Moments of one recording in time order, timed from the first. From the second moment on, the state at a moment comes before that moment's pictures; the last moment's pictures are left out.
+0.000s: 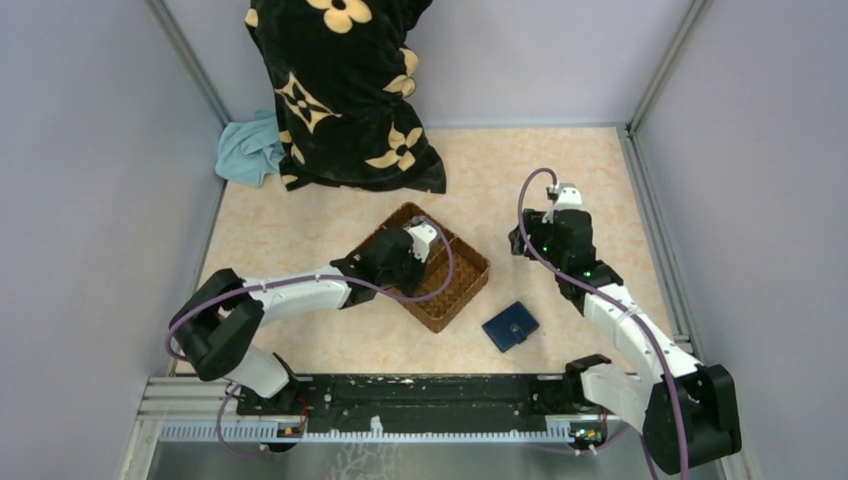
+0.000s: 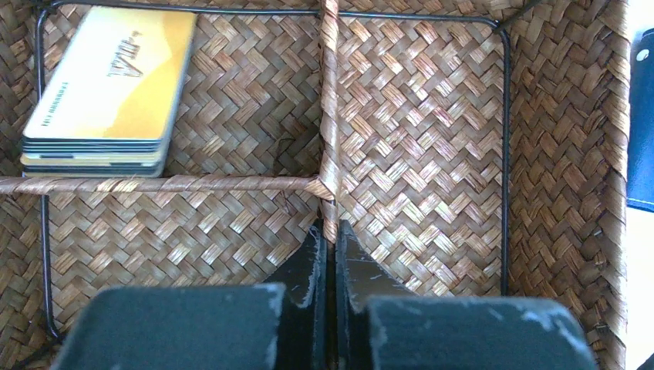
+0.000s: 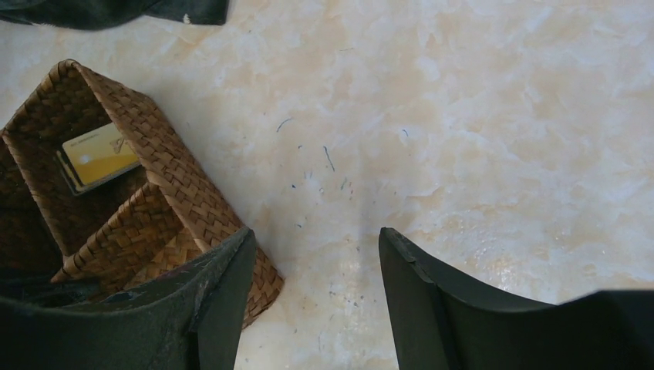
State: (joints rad) left arm -0.85 1.53 0.77 0.07 -0.02 -0.11; right arm 0.28 0.99 0.58 -0.06 0.01 0.32
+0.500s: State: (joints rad) left arm -0.85 1.50 0.74 0.08 -0.25 -0.35; right arm 0.28 1.07 0.58 -0.01 -0.03 0.32
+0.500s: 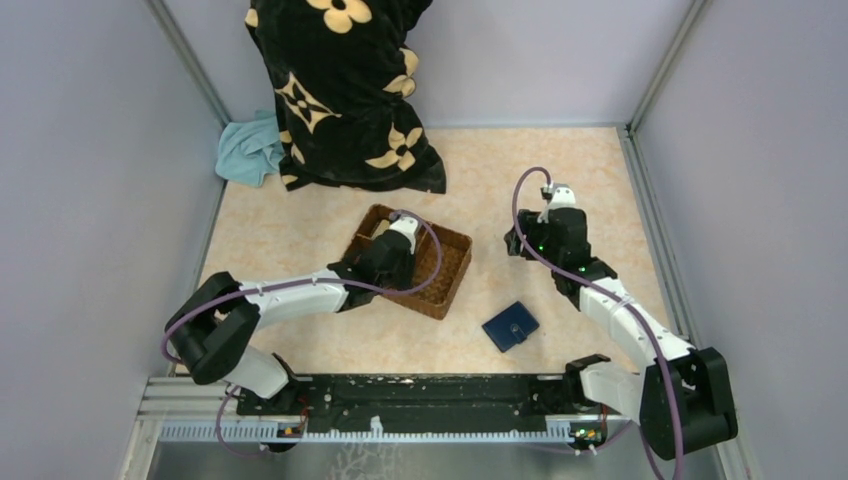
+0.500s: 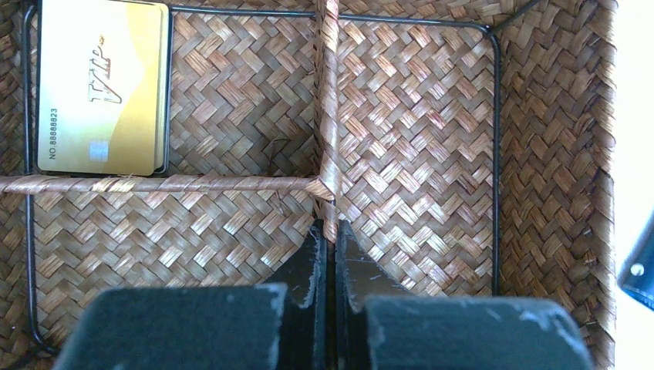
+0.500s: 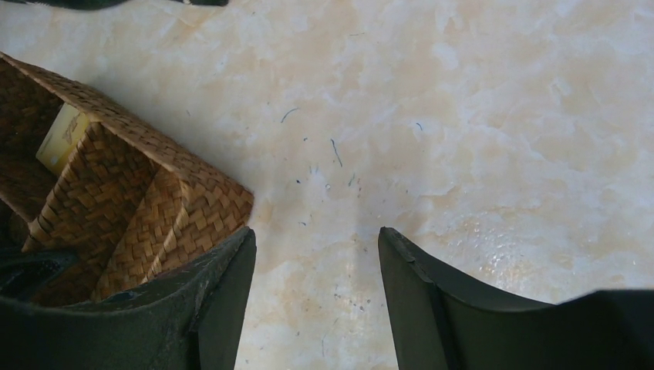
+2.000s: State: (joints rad) left arm -1.13 1.61 0.77 0.39 0.01 -0.14; right arm 0.08 0.80 0.42 -0.17 -0.10 0.59
